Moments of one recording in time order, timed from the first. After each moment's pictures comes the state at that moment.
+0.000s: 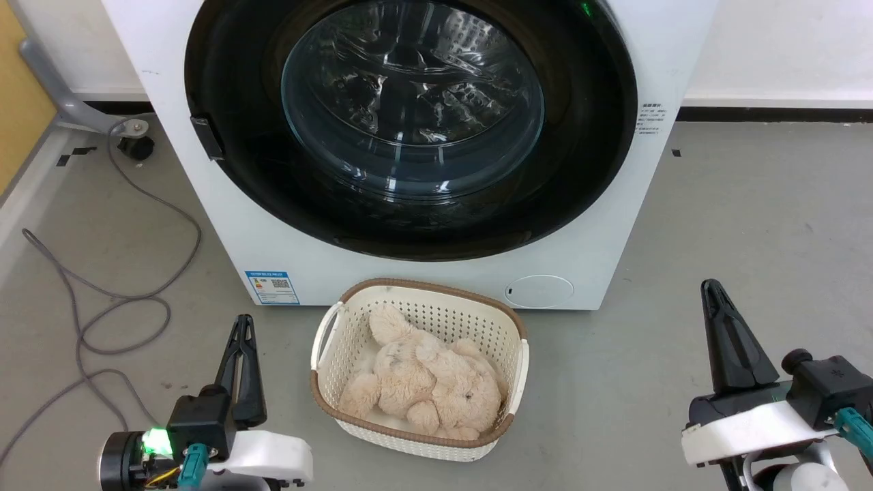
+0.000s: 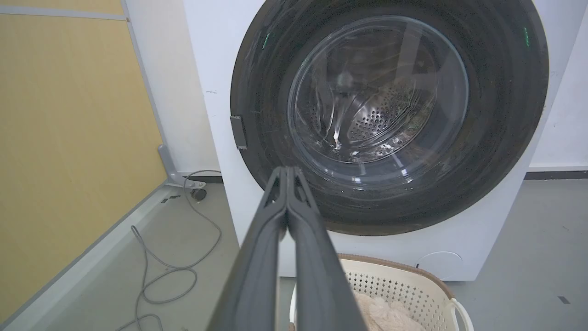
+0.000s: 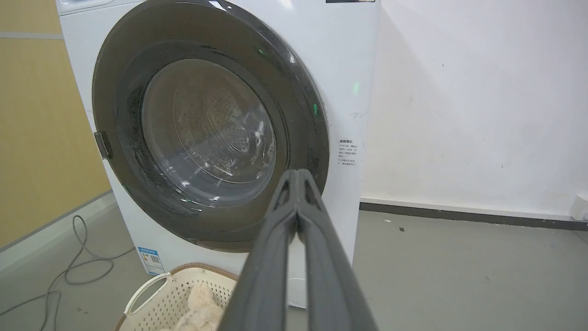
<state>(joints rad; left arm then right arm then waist) -0.01 0.07 -0.05 0.04 -0.01 0.14 -0.23 -0.08 -0.06 -0.03 0.05 0.08 0.13 -0.23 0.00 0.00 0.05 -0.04</state>
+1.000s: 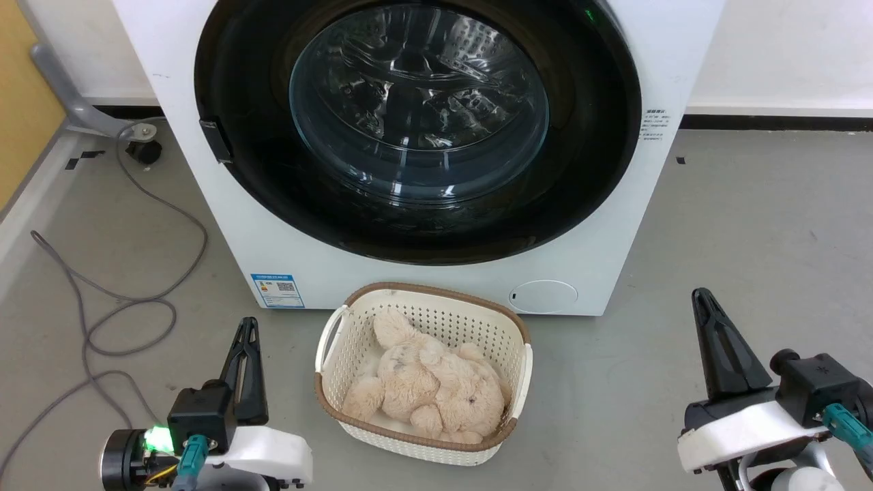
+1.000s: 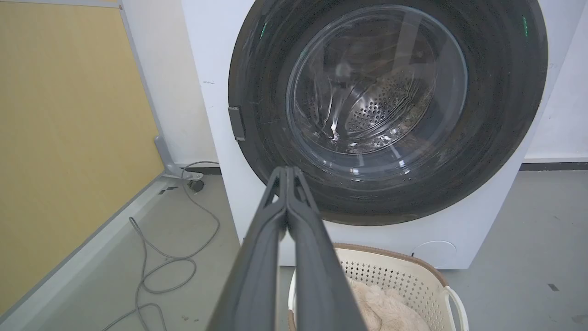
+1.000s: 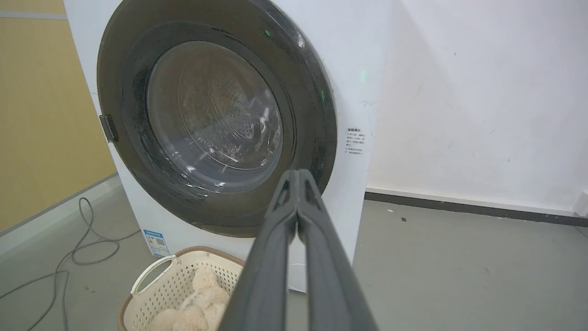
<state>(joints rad) -0.01 0.06 -0.03 0.03 -0.01 0.10 -0.17 -0.07 -0.06 -0.02 0.04 0.06 0.13 -0.17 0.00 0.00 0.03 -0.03</state>
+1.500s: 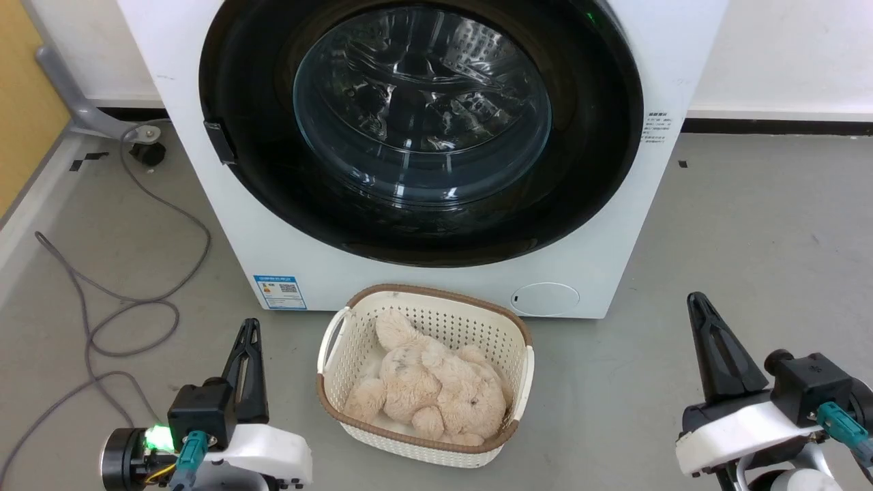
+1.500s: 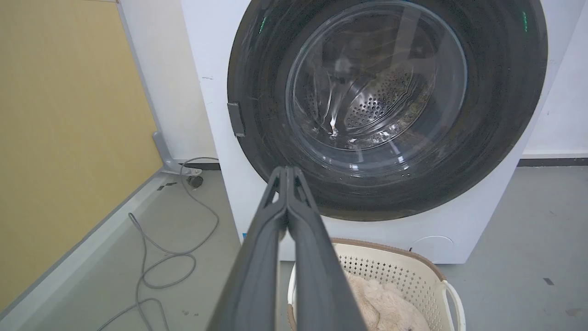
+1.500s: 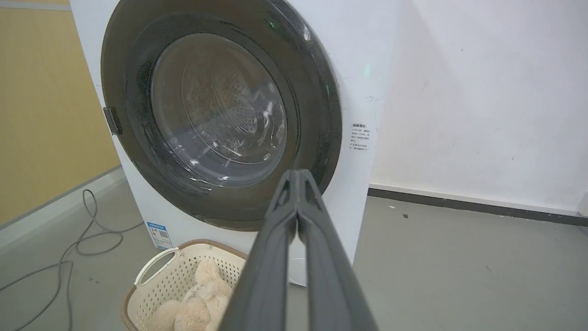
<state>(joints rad) -0.01 0.06 -0.03 0.02 -0.01 0.08 -0.14 -0.06 -0.06 -0.02 0.03 0.05 0.13 -0.14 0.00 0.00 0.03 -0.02</state>
